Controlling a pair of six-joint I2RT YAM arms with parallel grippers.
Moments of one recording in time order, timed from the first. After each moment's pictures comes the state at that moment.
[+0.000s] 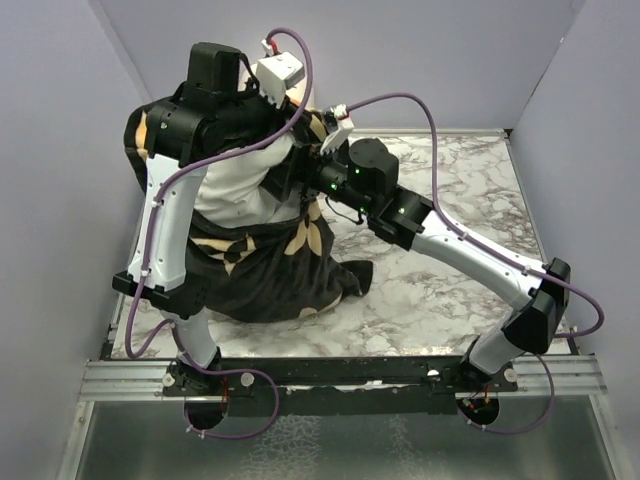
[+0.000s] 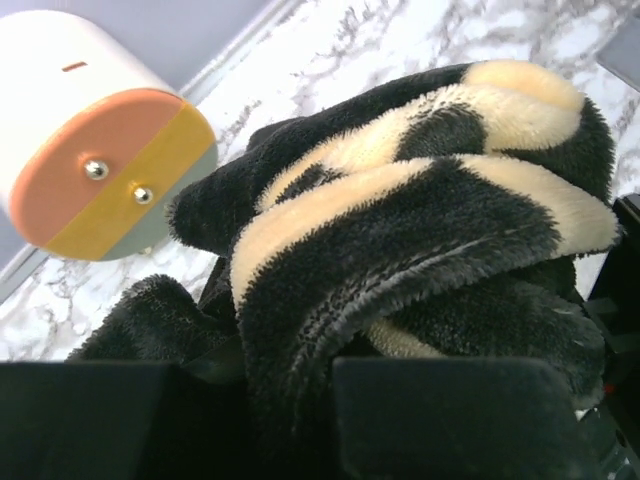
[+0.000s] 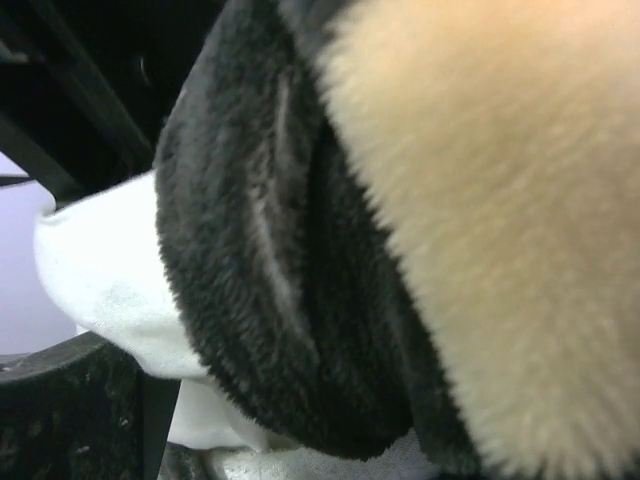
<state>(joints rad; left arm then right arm) -0.41 1.79 2.55 -1.32 0.35 0.28 0.95 1.56 1.54 0.03 0.00 0.61</state>
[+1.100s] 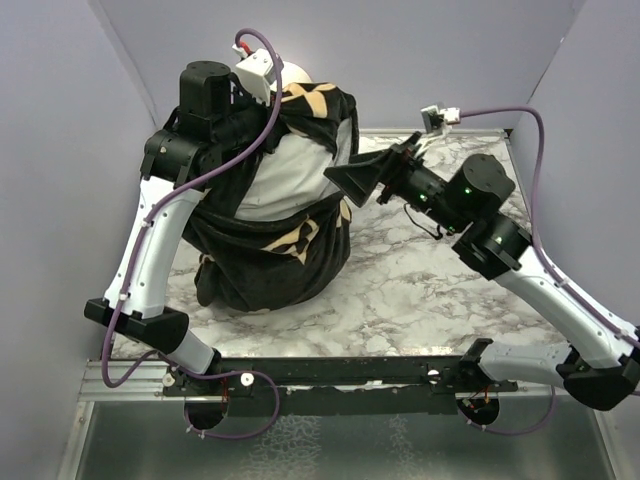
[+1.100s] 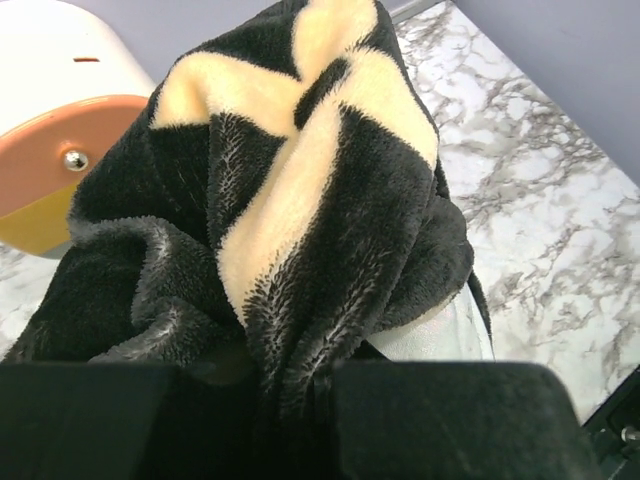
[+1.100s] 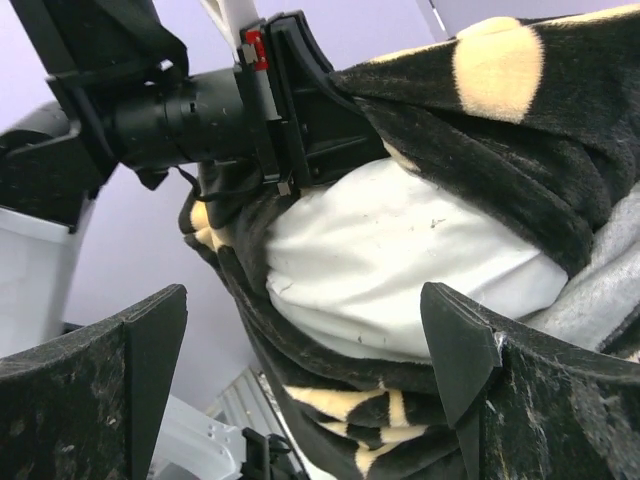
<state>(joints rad) -0.38 1.54 2.07 -0.89 0.29 -0.02 0.79 1.19 1.37 -0.02 -0.12 0.56</state>
